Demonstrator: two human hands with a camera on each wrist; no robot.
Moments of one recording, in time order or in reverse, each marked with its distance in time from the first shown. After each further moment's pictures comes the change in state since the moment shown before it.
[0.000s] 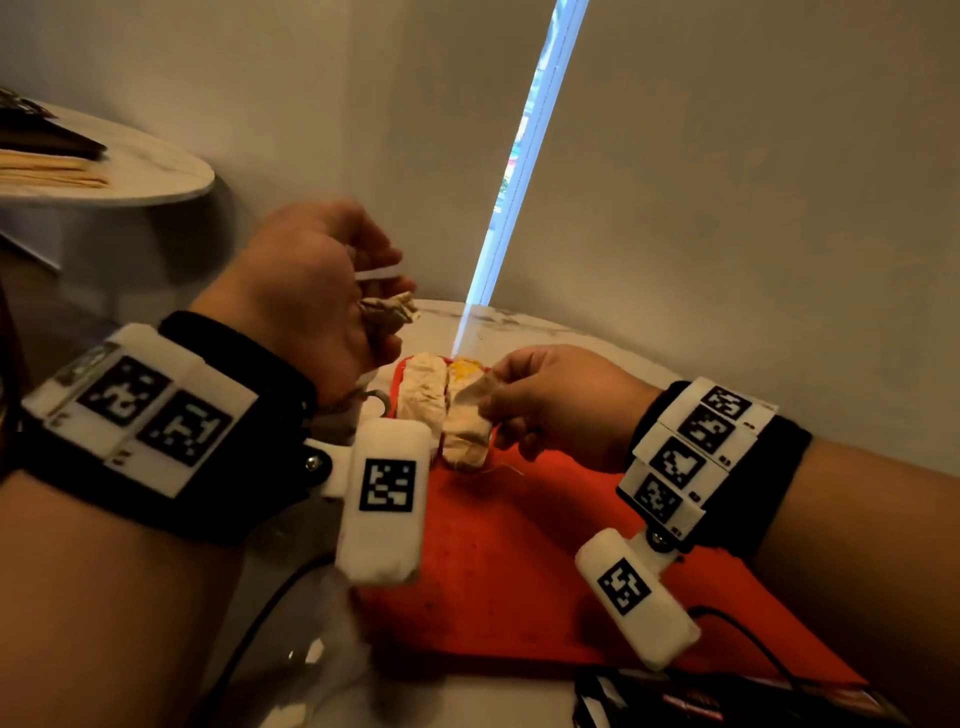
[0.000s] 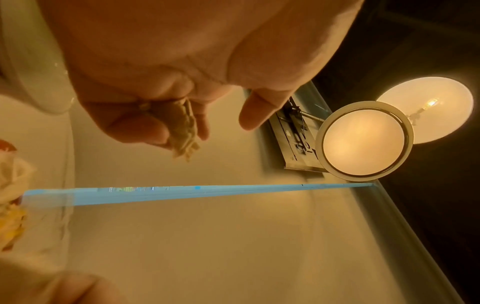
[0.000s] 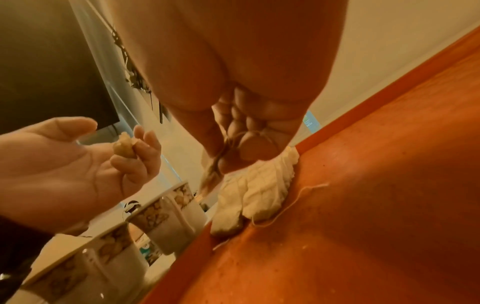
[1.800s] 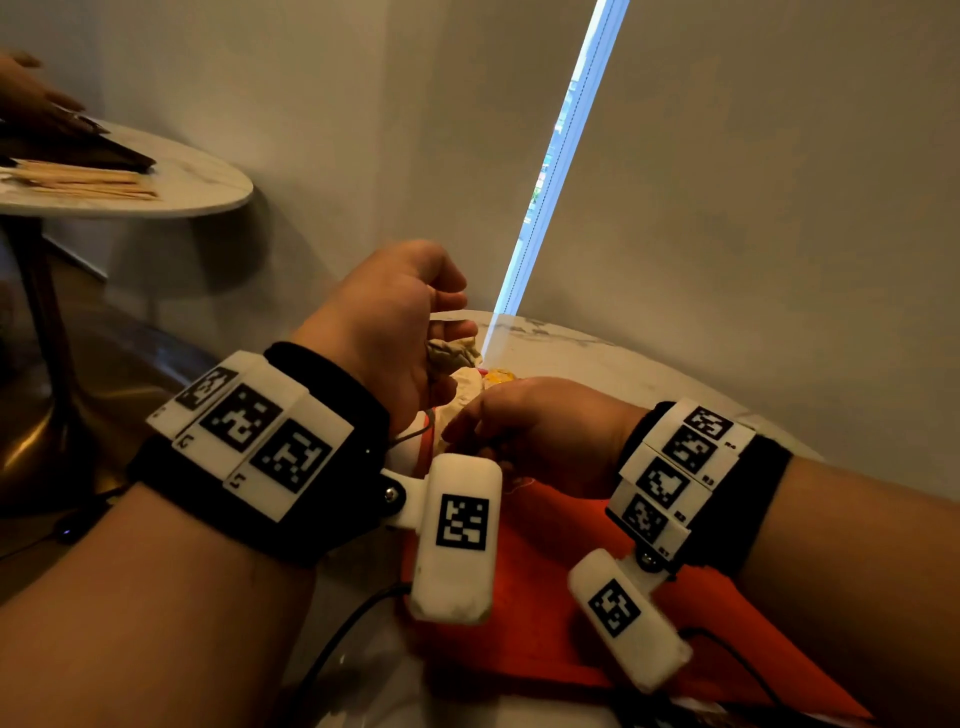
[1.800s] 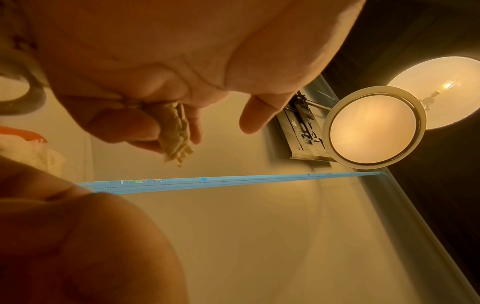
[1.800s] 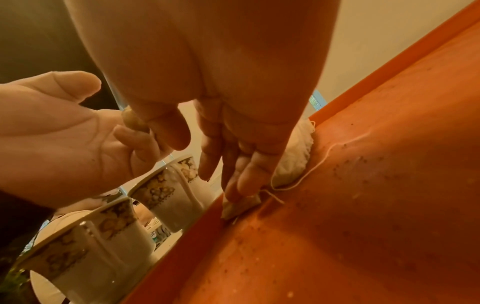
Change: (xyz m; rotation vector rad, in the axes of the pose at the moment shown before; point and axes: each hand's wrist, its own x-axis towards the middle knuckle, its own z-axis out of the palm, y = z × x) left_hand -0.001 -0.008 0.009 0.106 0.029 -0.080; right_hand 0.012 -0.006 0.039 0.150 -0.254 0.041
